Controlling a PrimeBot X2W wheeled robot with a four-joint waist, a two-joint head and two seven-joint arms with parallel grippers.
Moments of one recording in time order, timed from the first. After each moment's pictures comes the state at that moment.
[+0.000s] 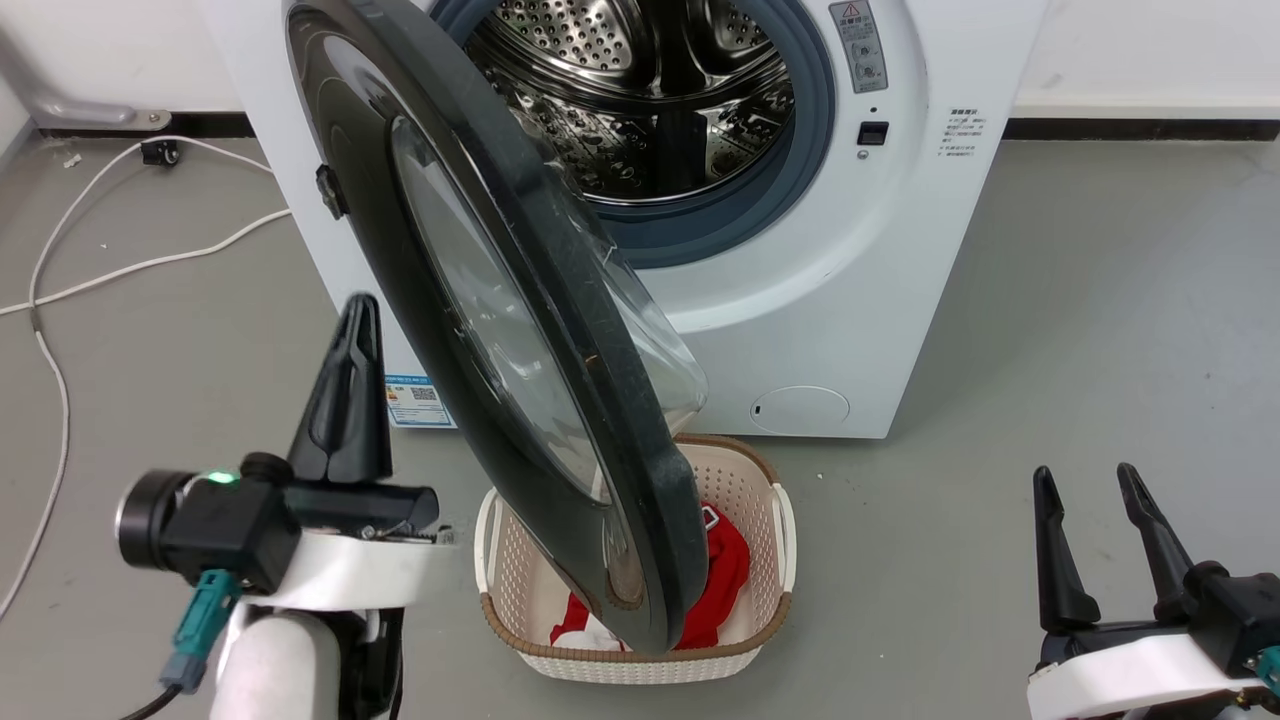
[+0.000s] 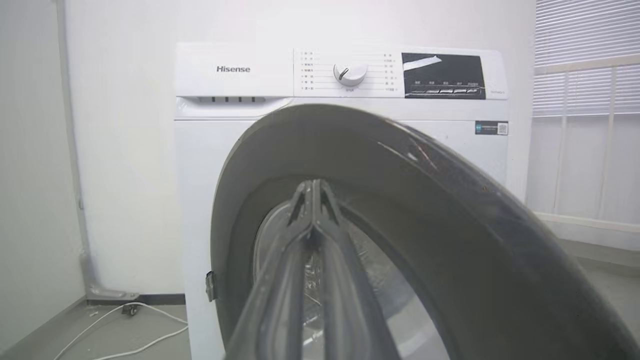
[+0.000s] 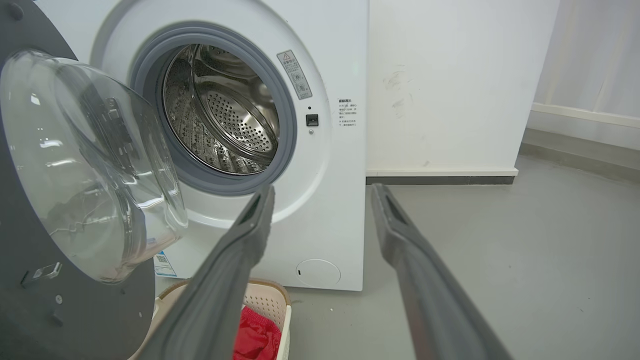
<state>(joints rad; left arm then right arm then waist) -0.15 0.05 -0.02 -0.08 -0.09 -0.09 -0.26 0.07 -0.05 -0.06 -0.02 0.11 0.13 -0.19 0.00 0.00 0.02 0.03</state>
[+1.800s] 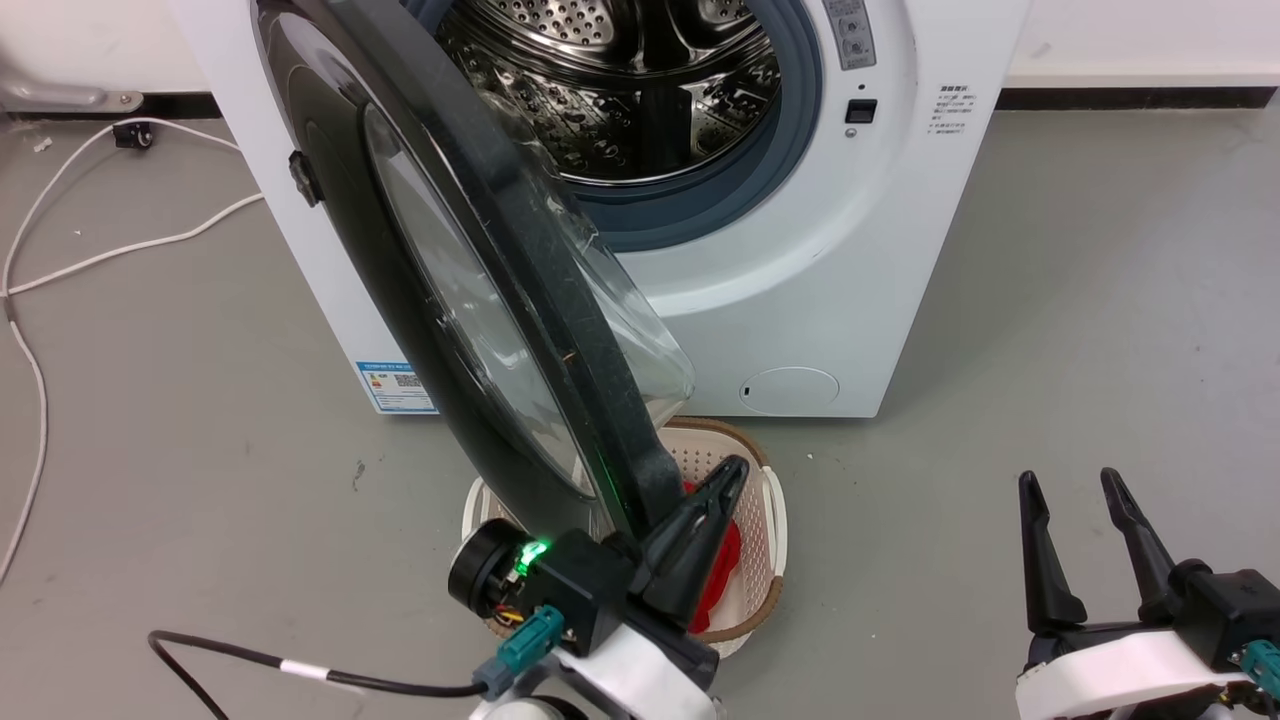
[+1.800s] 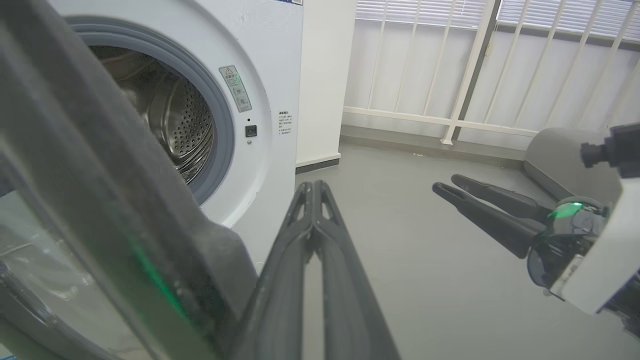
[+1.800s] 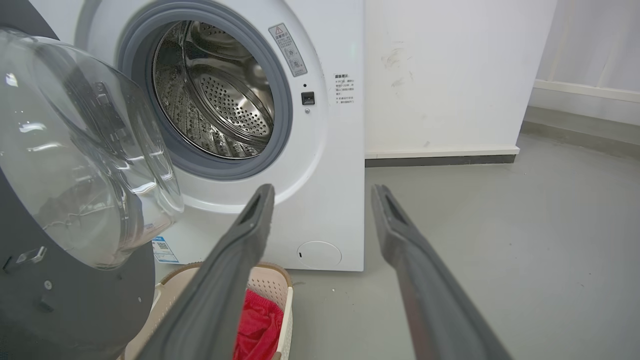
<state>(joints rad) -0.15 0.12 -0.58 -0.10 -0.27 -0.05 -0.06 0.06 -0.05 -0.05 0.01 0.12 0.13 -0.18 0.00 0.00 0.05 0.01</state>
